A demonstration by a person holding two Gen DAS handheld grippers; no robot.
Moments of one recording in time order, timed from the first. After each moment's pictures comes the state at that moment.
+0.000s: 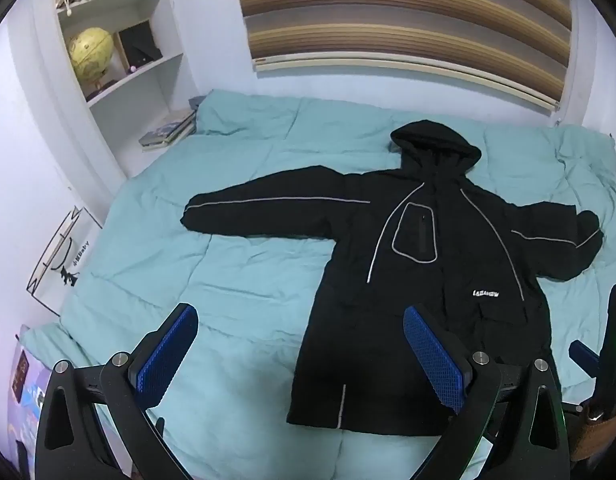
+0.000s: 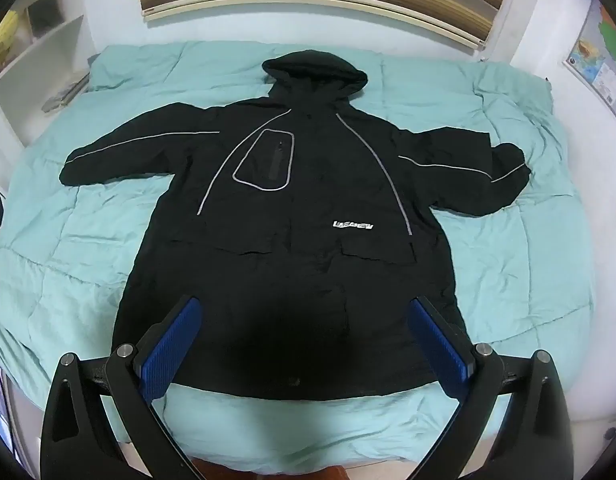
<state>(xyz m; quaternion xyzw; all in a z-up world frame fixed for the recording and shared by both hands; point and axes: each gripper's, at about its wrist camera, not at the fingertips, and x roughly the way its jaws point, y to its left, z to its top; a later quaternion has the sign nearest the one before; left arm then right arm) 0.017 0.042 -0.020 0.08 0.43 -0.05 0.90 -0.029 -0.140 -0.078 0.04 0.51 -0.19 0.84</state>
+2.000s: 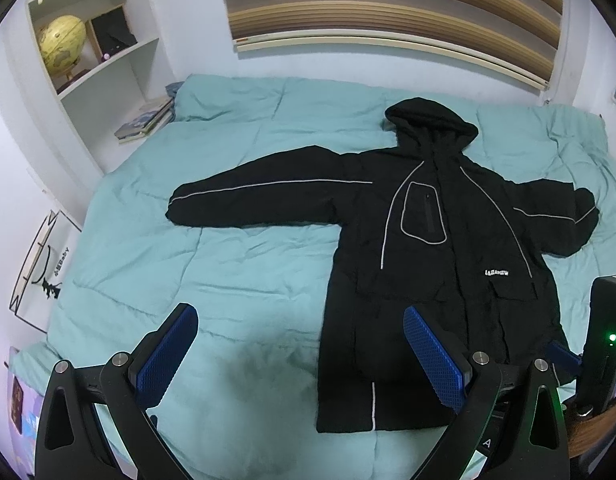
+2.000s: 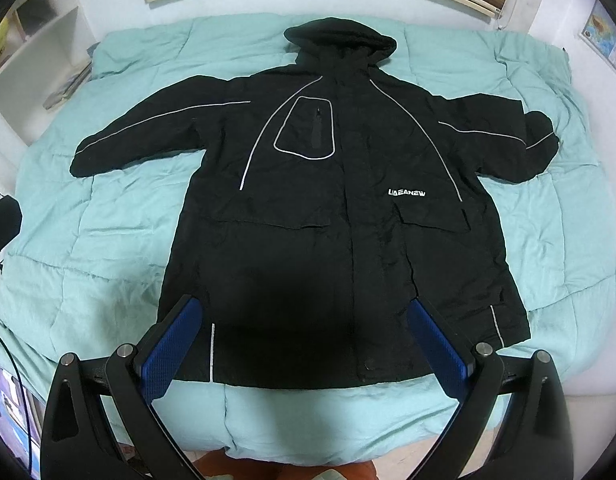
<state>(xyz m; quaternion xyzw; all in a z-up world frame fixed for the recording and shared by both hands) 0.055 0.072 -0.050 0.09 0.45 -0.09 0.88 0.002 -0.093 -0.111 0.09 0.55 -0.17 0.81</state>
